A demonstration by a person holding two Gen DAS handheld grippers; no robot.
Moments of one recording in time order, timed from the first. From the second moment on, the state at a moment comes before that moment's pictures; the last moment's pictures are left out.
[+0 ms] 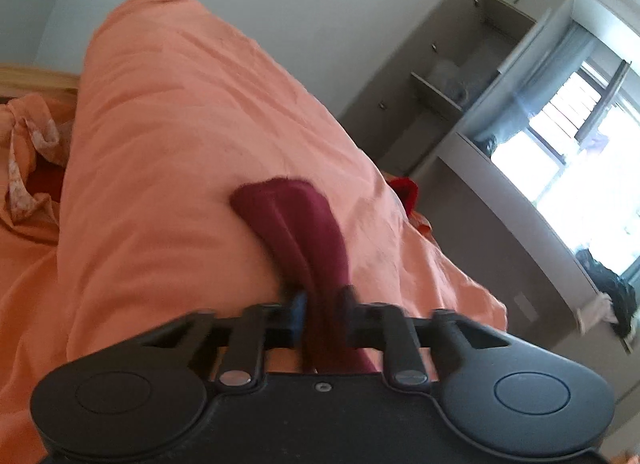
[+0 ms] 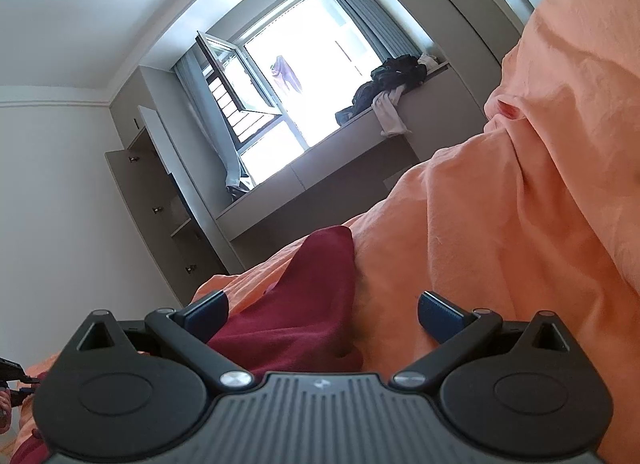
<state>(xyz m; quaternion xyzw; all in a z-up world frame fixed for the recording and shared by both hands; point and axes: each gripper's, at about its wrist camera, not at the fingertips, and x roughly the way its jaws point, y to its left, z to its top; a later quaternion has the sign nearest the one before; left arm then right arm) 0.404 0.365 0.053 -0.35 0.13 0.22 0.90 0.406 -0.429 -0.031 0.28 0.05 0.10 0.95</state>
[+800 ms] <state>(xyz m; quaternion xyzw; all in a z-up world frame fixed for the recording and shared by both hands) 0.360 0.047 0.150 0.06 0.06 -0.15 0.99 0.313 -0.407 0.018 0.21 -0.04 0.14 0.97</state>
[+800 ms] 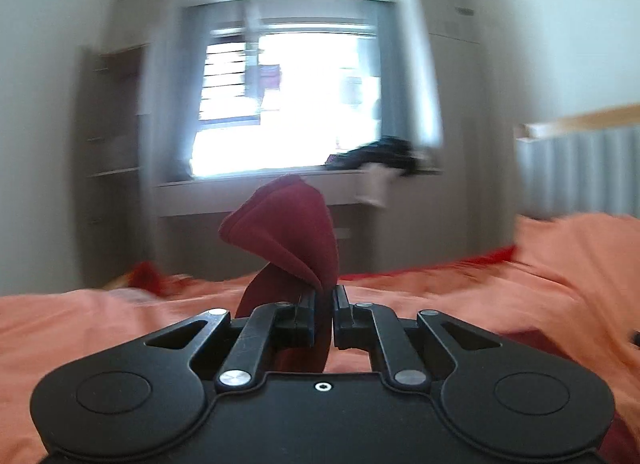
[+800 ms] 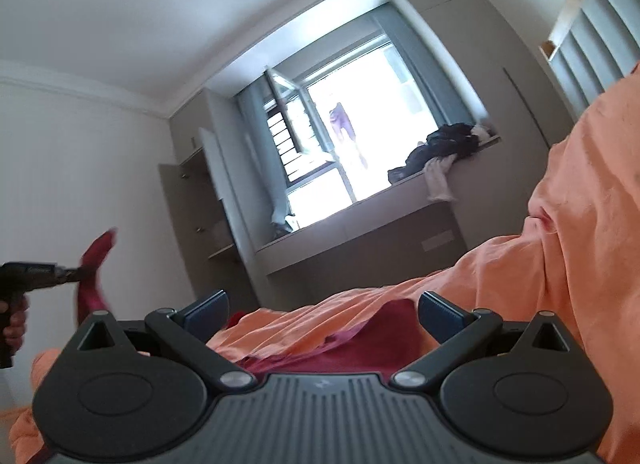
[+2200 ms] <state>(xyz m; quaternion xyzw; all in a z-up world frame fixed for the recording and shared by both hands) 0.384 0.098 0.030 -0.01 0.24 -0.09 0.97 0.293 -0.316 0.011 0.12 0.09 0.24 0.96</state>
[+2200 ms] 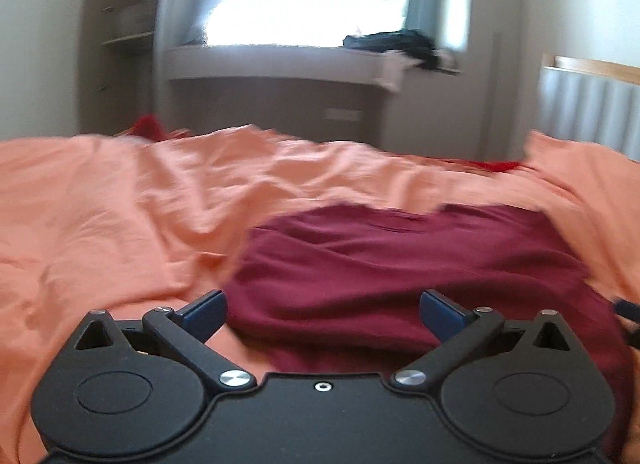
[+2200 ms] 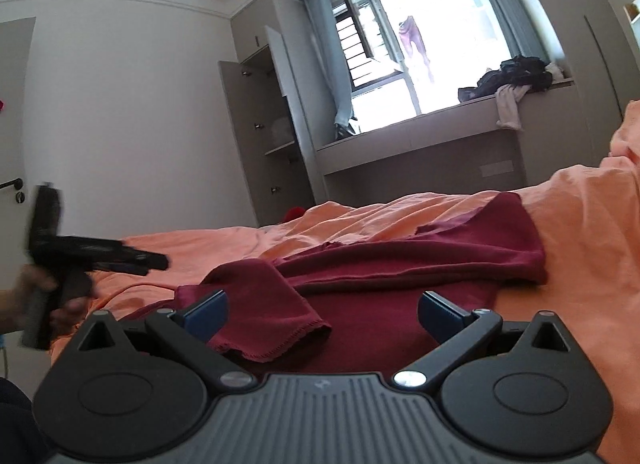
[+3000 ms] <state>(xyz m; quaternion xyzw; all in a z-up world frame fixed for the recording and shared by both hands) 0.513 0.144 0.006 -0.09 0.30 -0.08 0.95 0.321 -0.279 0.012 0.09 0.10 0.23 0.96</state>
